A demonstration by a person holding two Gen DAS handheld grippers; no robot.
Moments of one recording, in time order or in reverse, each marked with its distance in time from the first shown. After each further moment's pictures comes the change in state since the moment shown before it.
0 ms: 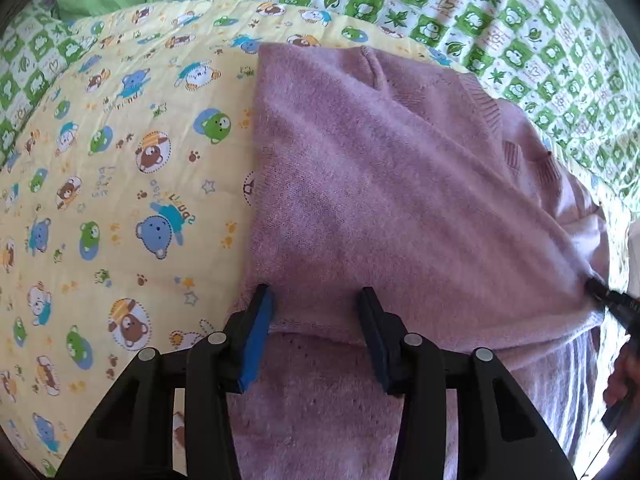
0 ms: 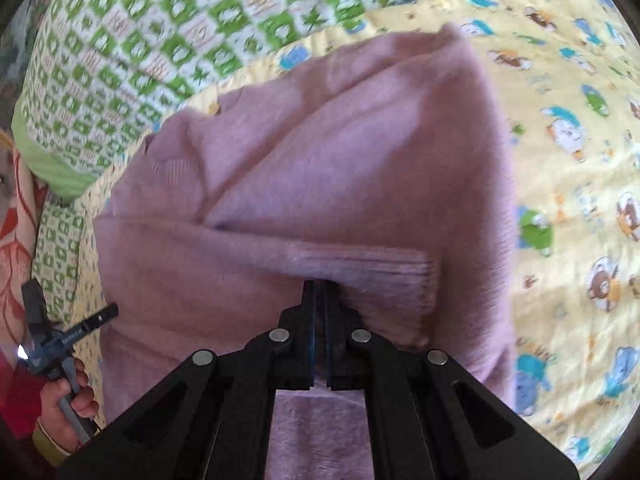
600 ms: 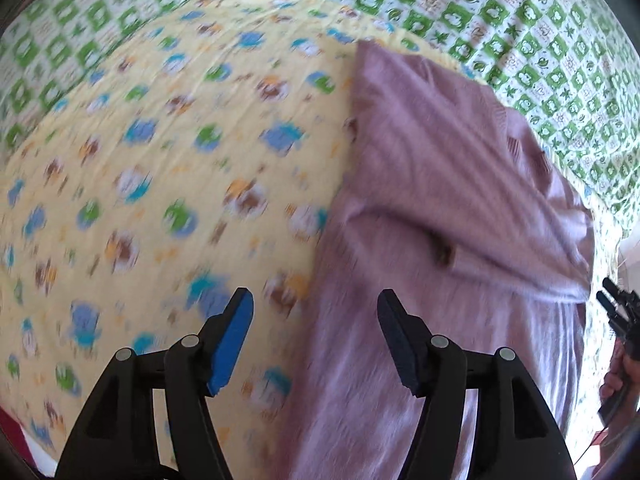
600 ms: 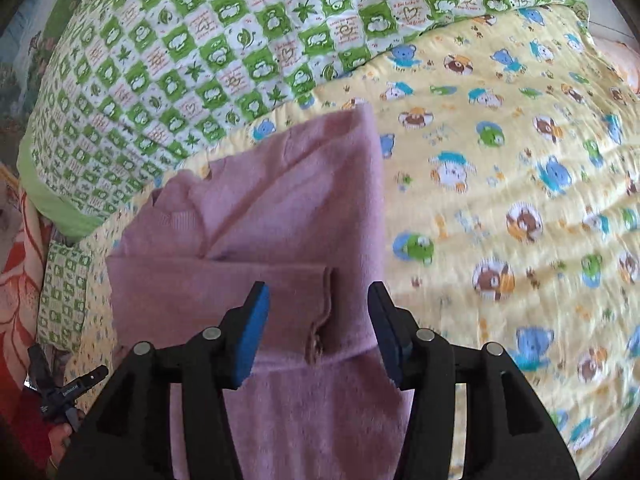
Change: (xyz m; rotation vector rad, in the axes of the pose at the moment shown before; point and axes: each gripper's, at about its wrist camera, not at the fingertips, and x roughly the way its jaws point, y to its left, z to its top) left arm -0.074 0.055 -0.083 -0.149 0.022 0.003; right arm -0.069 -0.023 -0.010 0.066 -0.122 -0.022
